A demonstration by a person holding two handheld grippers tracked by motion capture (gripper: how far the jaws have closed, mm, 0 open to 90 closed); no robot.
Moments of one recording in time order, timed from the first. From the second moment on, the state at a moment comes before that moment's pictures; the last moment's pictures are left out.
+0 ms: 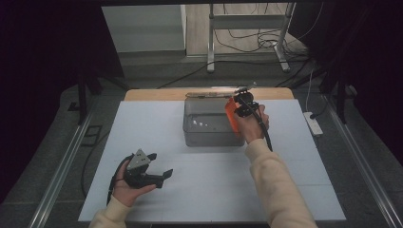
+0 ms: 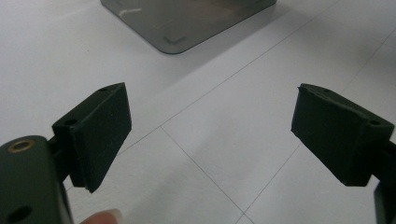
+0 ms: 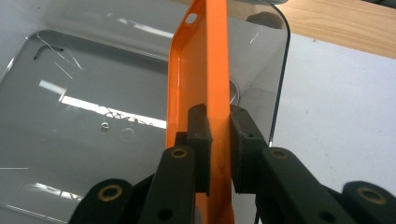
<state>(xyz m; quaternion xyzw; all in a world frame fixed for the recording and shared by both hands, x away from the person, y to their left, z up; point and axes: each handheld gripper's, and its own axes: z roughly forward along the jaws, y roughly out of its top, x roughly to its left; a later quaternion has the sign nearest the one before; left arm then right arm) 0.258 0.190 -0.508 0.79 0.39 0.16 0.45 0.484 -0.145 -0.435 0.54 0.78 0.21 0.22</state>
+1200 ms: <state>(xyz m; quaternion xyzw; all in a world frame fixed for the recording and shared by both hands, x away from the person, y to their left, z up) 0.258 0.190 -0.508 0.79 0.39 0.16 0.45 0.489 -0.139 -0.447 0.55 0.79 0.18 0.22</state>
